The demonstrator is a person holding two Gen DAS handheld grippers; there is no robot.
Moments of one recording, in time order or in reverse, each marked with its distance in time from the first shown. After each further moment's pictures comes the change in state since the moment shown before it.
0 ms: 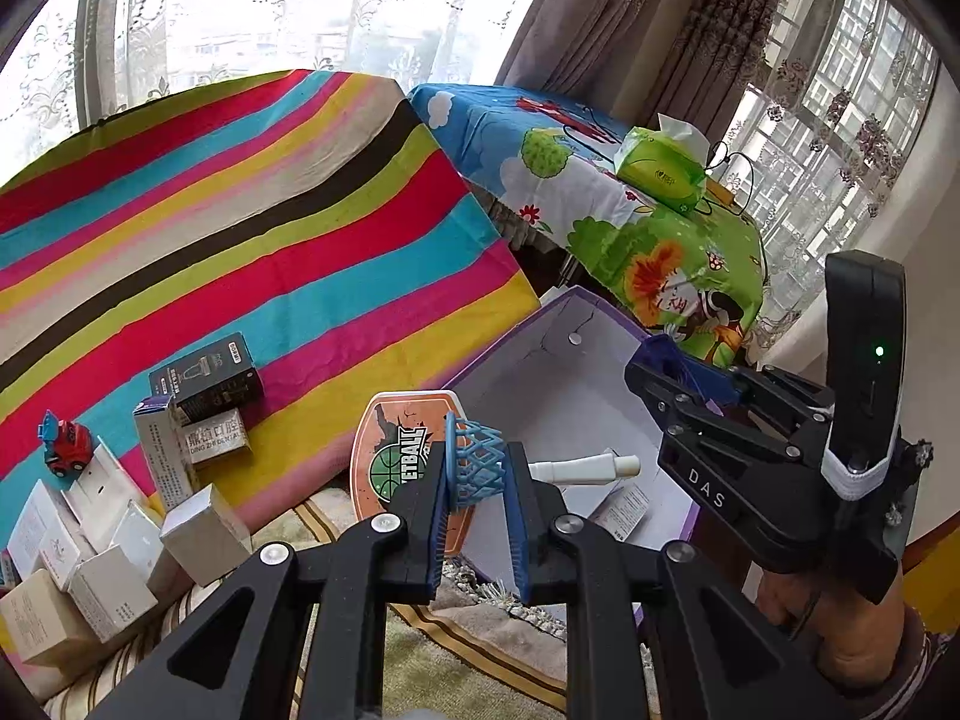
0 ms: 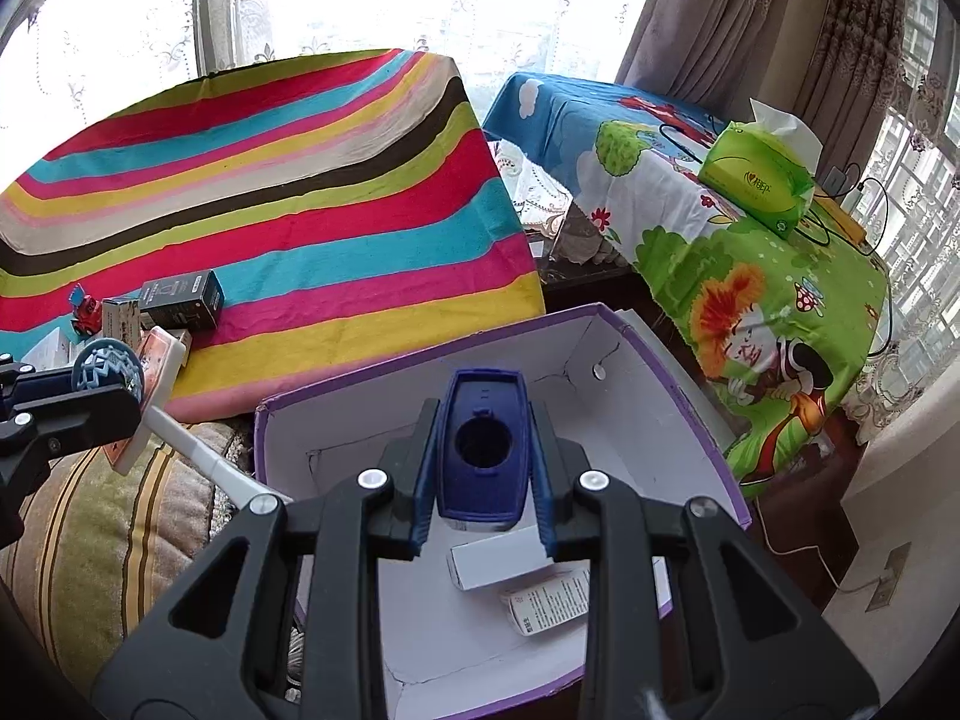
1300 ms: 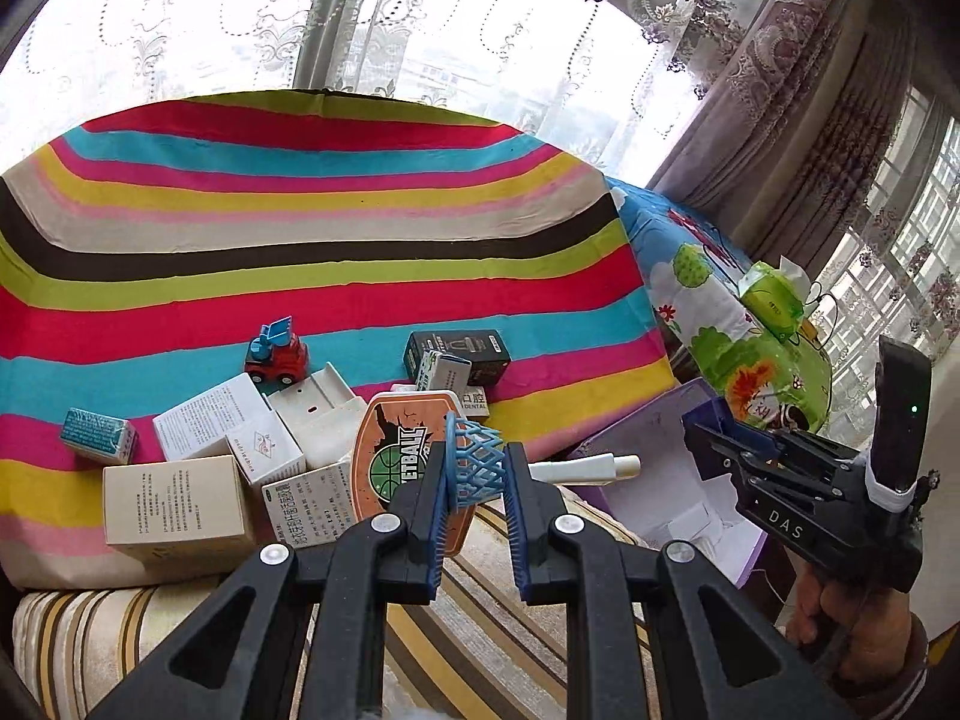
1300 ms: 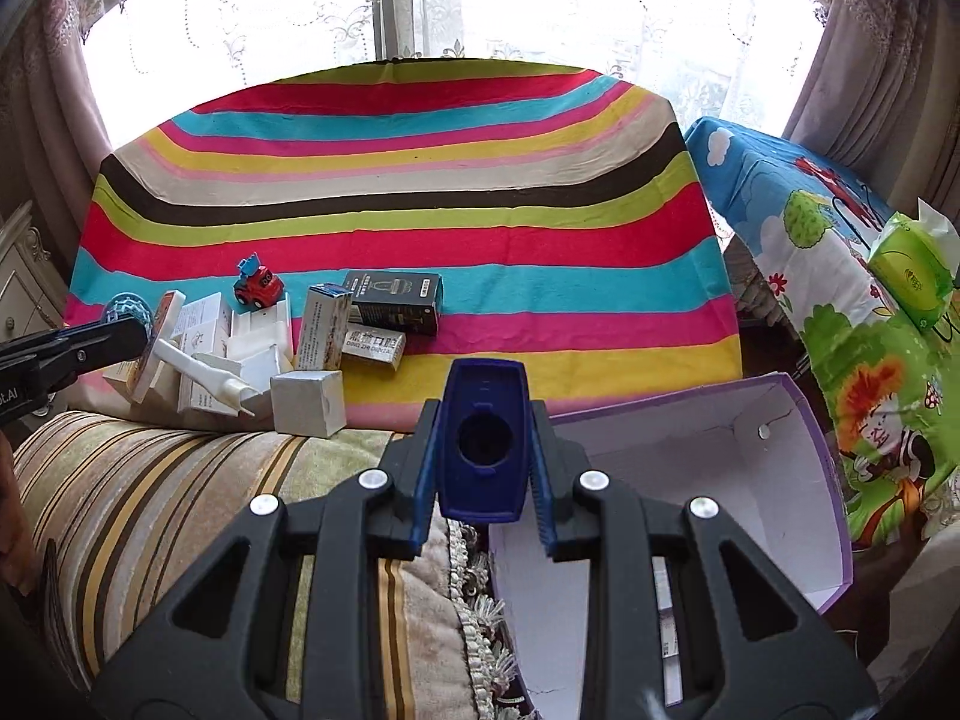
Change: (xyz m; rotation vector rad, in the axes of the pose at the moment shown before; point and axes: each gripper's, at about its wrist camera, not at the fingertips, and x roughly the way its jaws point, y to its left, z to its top) left arm -0.100 0.121 -0.064 -0.294 -0.179 0.158; right arm -0.027 0.103 0.010 -0.179 -0.021 0.296
